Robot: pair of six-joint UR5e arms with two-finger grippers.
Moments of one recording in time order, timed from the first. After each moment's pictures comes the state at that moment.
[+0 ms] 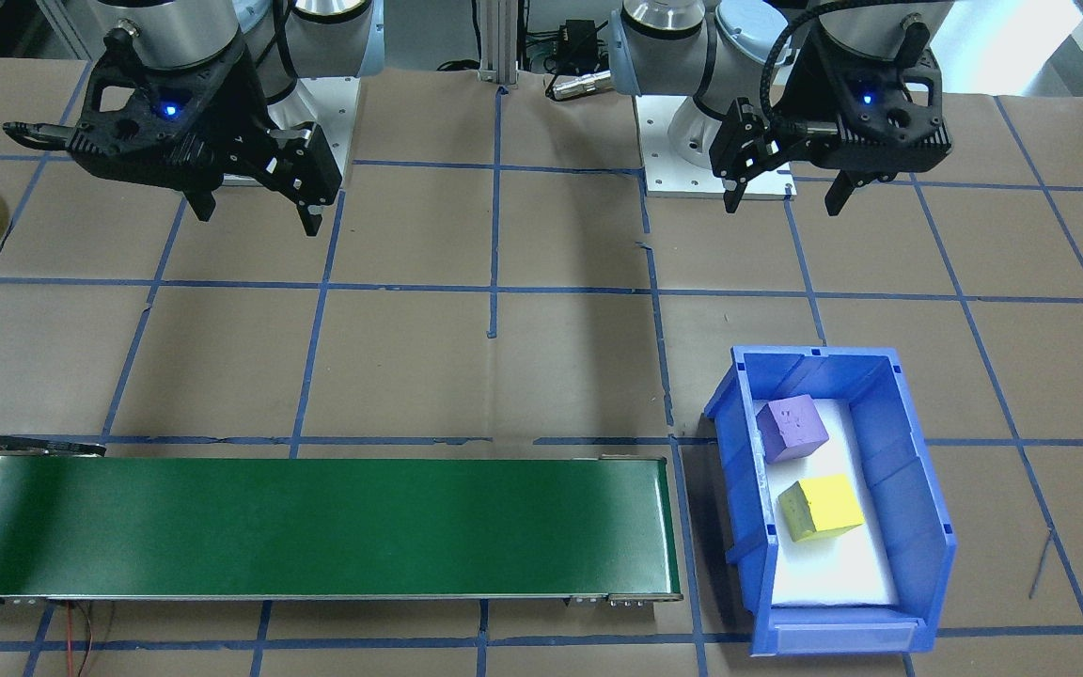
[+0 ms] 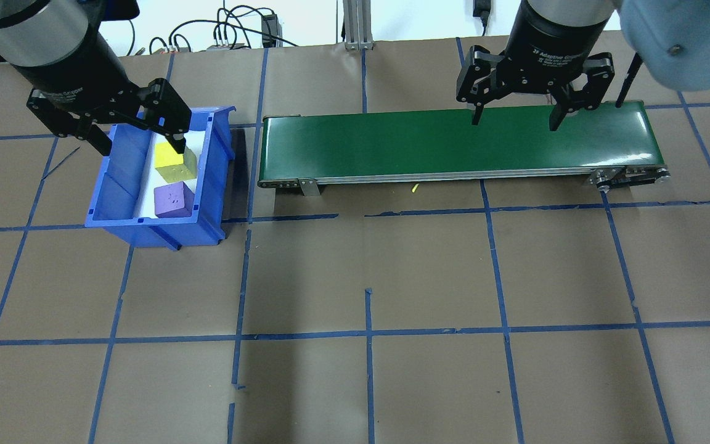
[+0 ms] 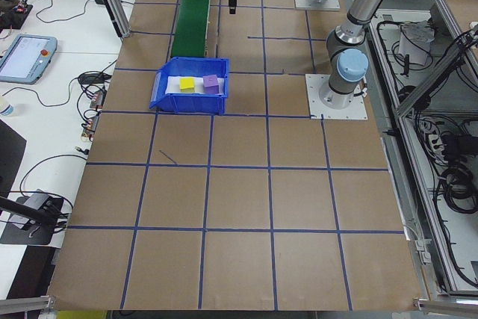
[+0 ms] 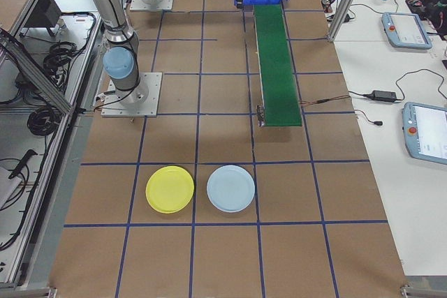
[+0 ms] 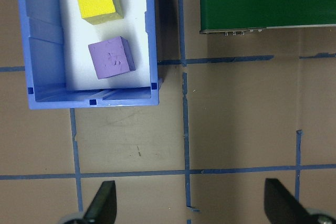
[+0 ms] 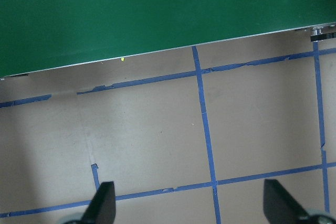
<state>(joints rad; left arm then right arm) -1.55 -1.54 -1.51 -1.65 1.58 0.04 1.67 -1.54 1.46 -1.52 -1.58 0.25</state>
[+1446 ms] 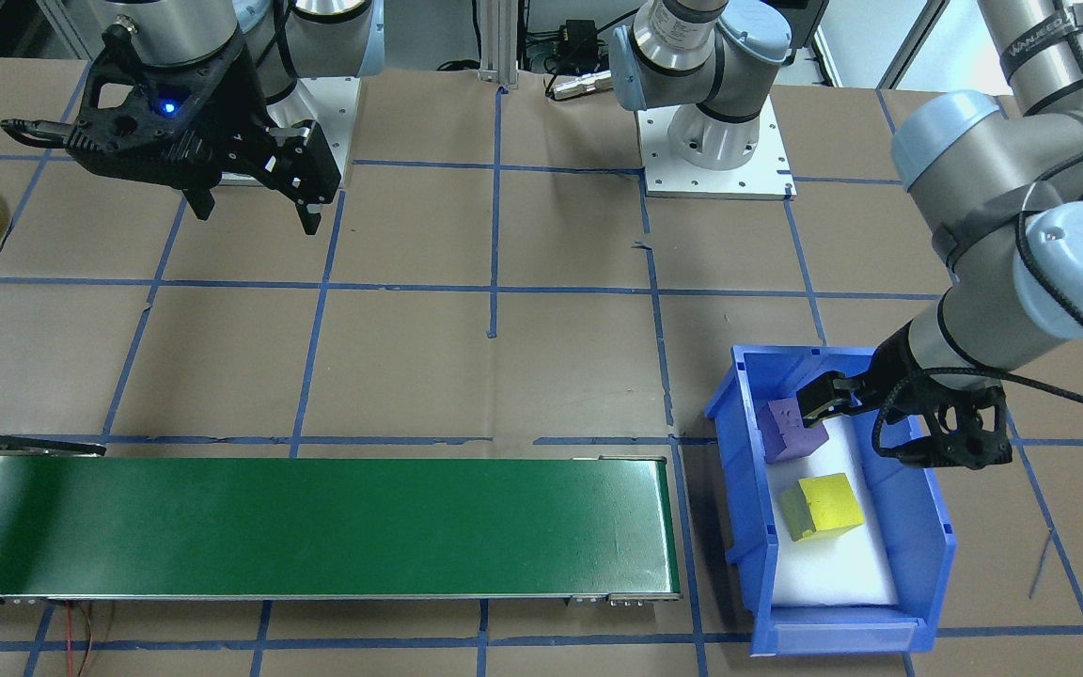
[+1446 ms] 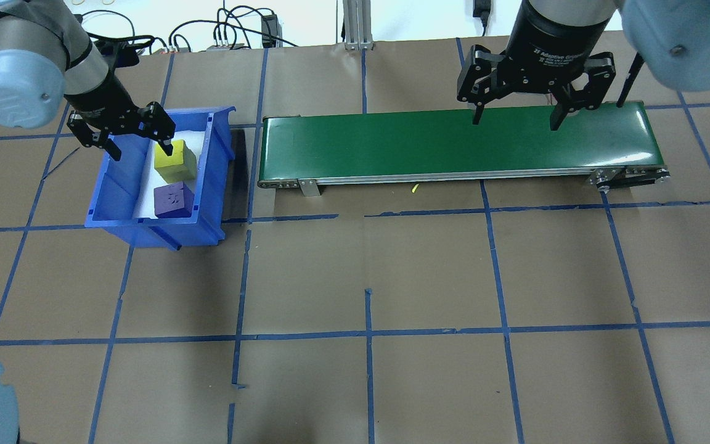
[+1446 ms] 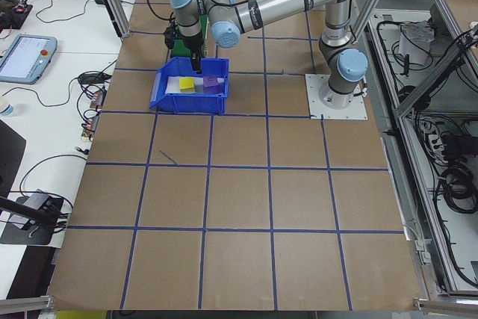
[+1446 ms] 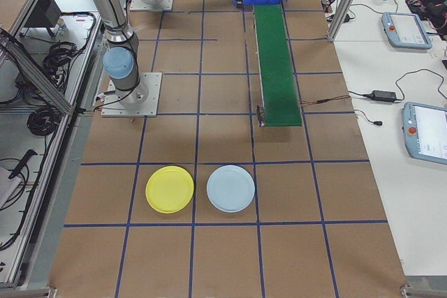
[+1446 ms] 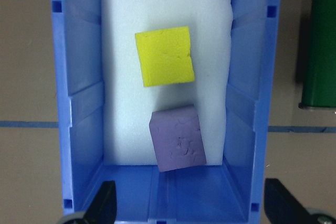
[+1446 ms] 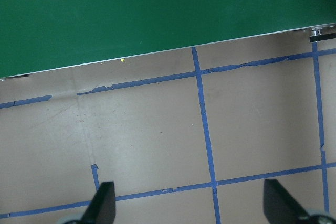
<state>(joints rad) -1.34 -1.90 -1.58 -1.31 1.57 0.17 1.67 -1.54 1.46 -1.52 -1.58 0.25</state>
